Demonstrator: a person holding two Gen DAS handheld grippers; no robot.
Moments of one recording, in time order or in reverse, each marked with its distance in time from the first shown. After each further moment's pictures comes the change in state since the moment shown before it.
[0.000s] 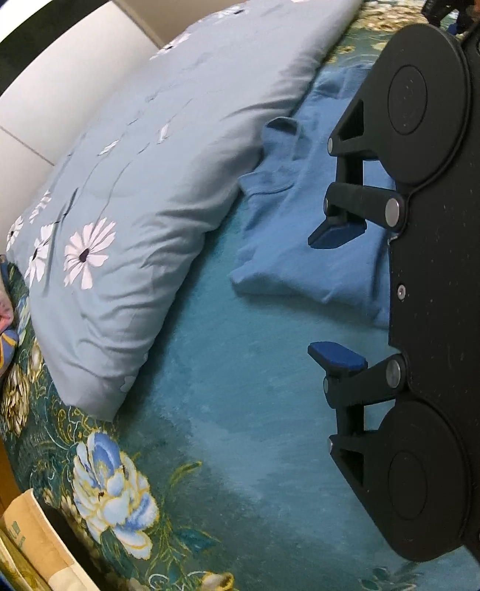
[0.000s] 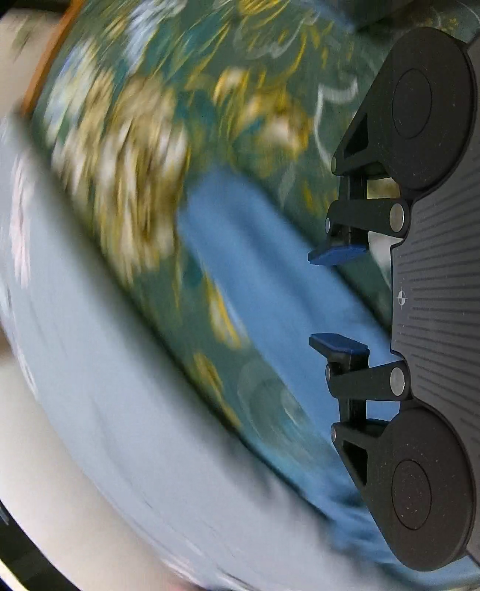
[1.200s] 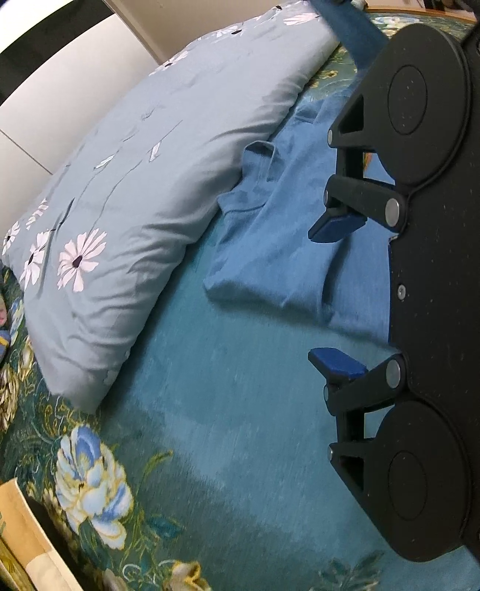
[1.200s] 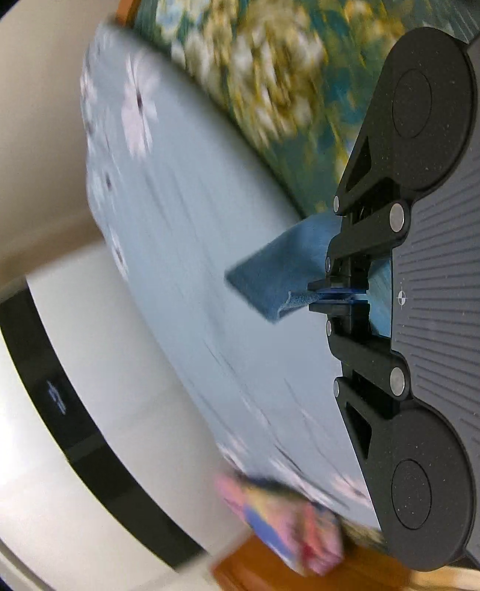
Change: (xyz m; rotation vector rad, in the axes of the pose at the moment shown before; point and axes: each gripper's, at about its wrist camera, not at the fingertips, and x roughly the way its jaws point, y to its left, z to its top) left arm -0.034 0.022 -0.014 -0.037 0.024 -0.066; right arm -0.087 0.103 -0.010 -0.283 -0.202 0.447
